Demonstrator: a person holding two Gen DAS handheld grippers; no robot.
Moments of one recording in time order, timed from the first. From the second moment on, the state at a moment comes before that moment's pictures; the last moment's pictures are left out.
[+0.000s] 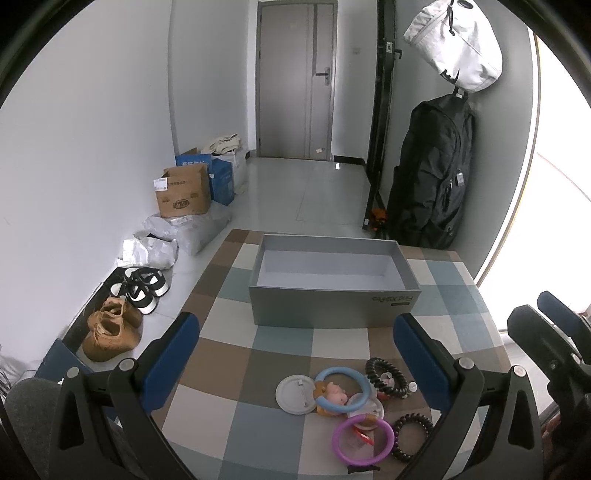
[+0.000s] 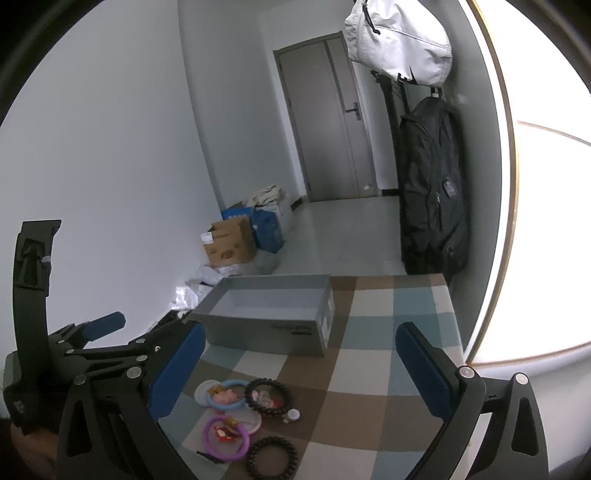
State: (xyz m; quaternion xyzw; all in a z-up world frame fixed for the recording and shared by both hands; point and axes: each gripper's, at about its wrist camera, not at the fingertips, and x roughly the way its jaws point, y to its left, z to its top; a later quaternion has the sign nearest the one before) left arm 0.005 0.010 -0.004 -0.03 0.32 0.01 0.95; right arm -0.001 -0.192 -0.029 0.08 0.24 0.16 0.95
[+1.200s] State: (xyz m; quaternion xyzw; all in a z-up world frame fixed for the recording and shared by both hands) left arm 0.003 0.001 -0.016 -0.04 0.35 -0.03 0.94; right arm -0.003 -0.197 -0.028 0.09 0.24 0.16 0.95
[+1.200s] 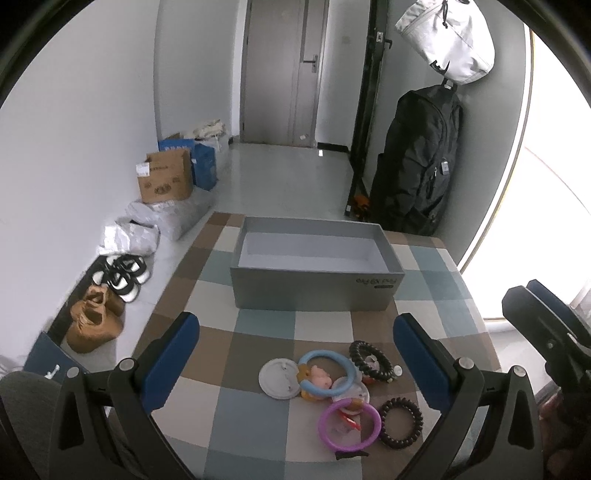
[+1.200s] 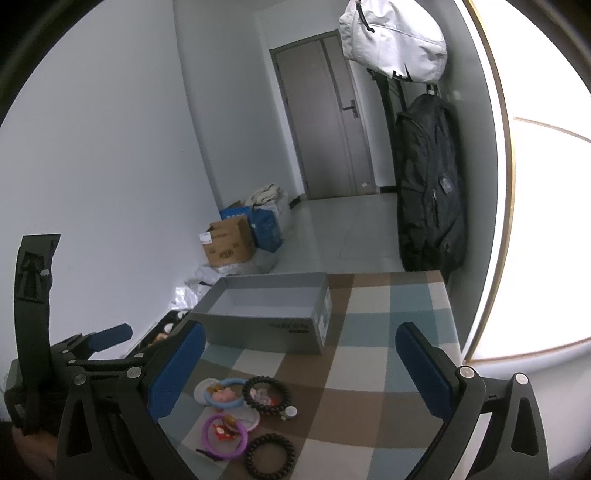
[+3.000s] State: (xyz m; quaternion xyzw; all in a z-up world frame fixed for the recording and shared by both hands) left arm 0.000 0.001 -0.064 -0.09 0.52 -0.17 0.83; right arm 0.017 -0.218 -0.055 0.12 0.33 0.15 0.92
